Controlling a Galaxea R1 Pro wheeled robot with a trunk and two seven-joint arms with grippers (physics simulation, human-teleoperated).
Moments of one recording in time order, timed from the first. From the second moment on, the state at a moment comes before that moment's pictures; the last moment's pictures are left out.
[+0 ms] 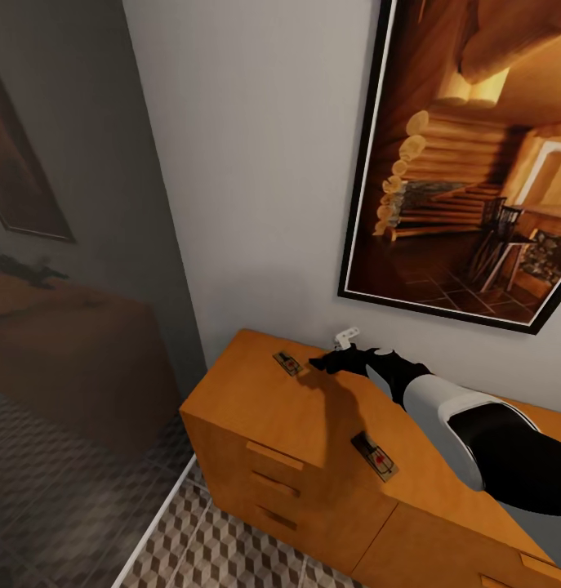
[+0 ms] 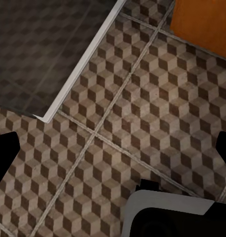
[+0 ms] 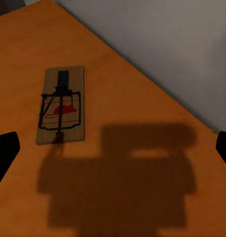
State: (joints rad) left arm -0.25 0.02 -0.28 0.07 0.39 -0.65 0.15; right arm -1.25 0.02 0.32 -0.02 -0.06 0.00 0.46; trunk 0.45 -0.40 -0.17
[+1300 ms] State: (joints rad) left arm -0.25 0.02 -0.28 0.07 0.39 -0.65 0.15; right arm -1.24 0.02 0.32 -0.02 -0.06 0.00 0.45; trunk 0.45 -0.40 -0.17
